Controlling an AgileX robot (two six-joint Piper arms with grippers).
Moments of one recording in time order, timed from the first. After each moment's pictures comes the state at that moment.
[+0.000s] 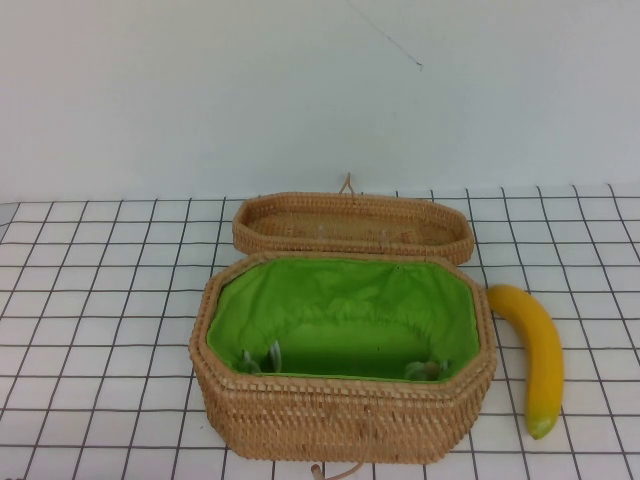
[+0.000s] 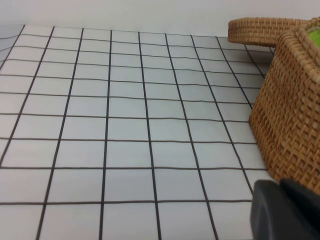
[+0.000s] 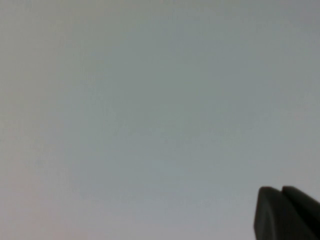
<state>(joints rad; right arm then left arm) 0.02 0.34 -0.77 0.47 0.00 -0.77 -0.14 0.01 0.04 -0.14 0.30 -0.07</state>
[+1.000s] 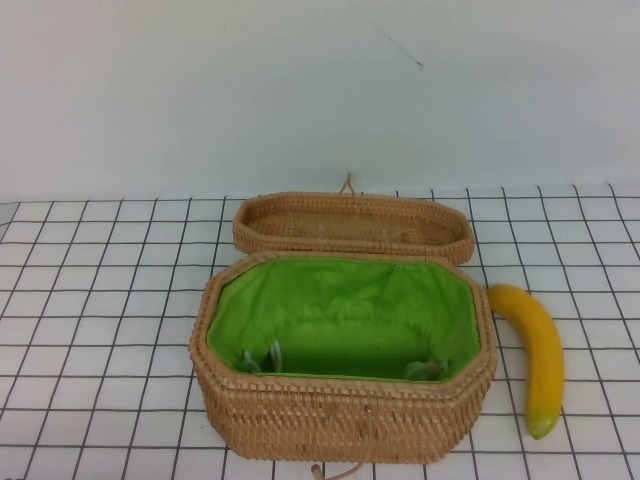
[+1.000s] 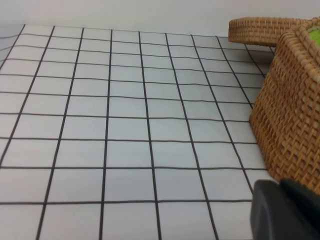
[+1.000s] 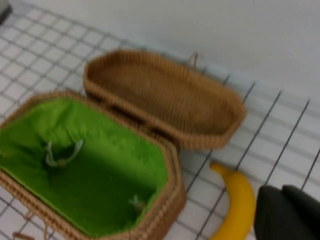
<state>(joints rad) 0.02 1.25 -1.39 0.50 1.04 -0.50 -0.14 0.01 0.04 -0.14 0.30 -0.07</state>
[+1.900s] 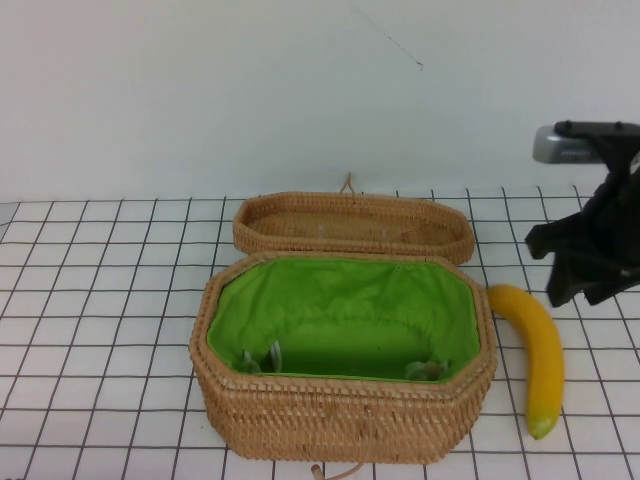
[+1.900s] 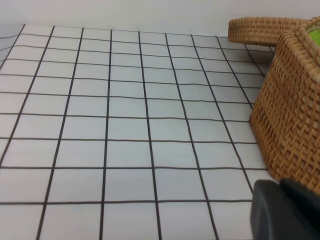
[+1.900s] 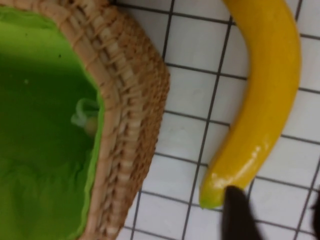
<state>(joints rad) 0.27 1.69 -1.39 0.15 1.10 0.08 -0.14 0.01 0.04 -0.14 0.30 -0.07</state>
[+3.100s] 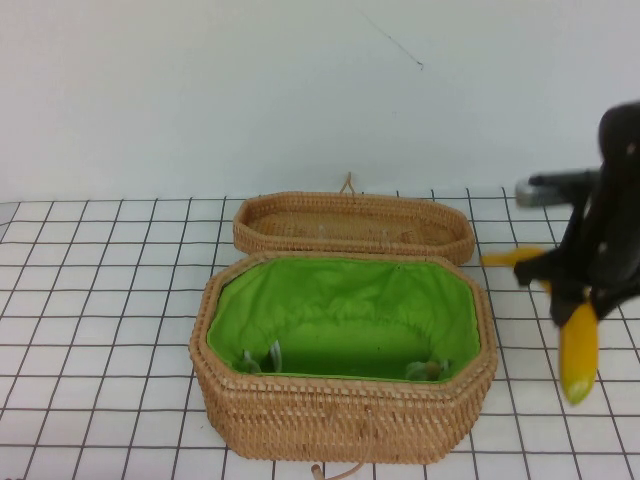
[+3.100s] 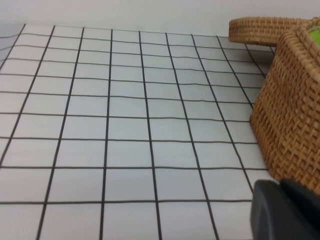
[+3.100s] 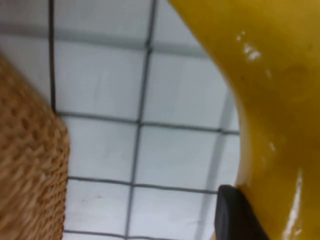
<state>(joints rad) 0.27 1.89 -1.46 -0.07 1.05 0.19 -0.14 0.01 0.04 -0.14 0.30 -0.07</state>
